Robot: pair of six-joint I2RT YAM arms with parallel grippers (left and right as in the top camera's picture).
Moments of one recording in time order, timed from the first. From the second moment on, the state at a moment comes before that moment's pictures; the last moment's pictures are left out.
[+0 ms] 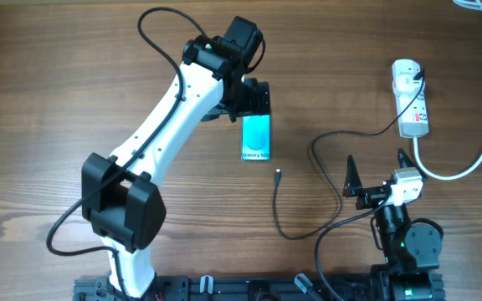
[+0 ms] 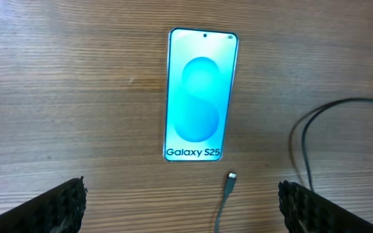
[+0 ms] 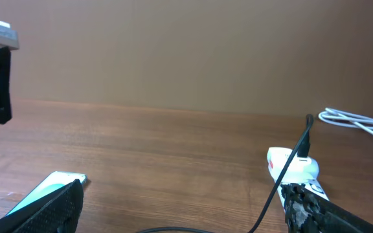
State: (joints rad) left arm -0.52 1.98 1.84 -1.22 0.08 -0.55; right arm 0.05 0.01 0.01 0.00 -0.06 -0.03
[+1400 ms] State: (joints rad) left arm -0.61 2.28 1.85 -1.09 0.03 -0.63; right arm 0.05 0.01 0.01 0.00 -0.06 -0.03
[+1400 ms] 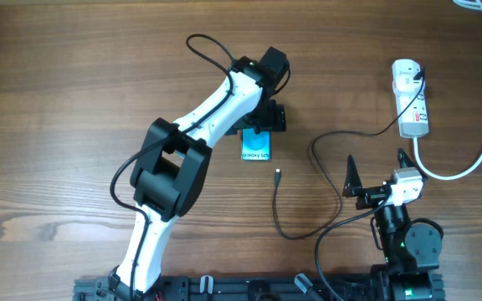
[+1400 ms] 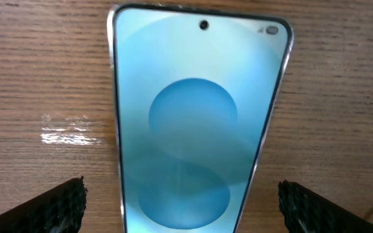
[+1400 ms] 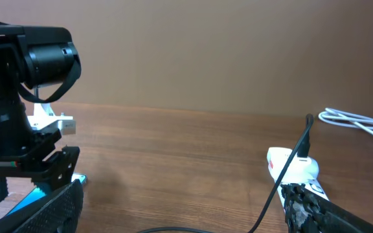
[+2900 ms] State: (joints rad) left arm -0.59 2.33 1.85 -1.08 0.02 -0.63; right arm 0.05 0.01 0.01 0.00 -0.06 -0.03
